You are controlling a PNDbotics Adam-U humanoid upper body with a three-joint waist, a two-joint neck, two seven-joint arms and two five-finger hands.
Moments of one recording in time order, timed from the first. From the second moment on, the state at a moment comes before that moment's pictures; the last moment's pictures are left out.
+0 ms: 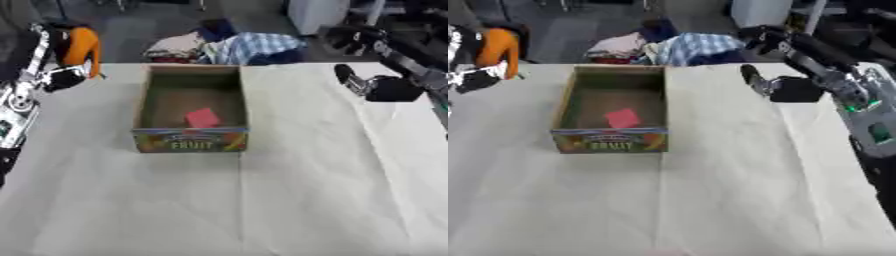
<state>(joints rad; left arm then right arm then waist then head) -0.80 0.53 -0.17 -1.03 -0.48 -0.24 0.17 -0.65 -0.51 0.17 -1.43 0.45 -0.43 0.38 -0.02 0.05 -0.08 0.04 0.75</state>
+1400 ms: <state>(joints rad) -0.76 0.36 -0.16 -0.93 -0.66 -0.41 -0.11 -0.62 -0.49 0.18 -1.45 0.39 -0.43 0.45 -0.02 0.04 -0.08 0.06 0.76</state>
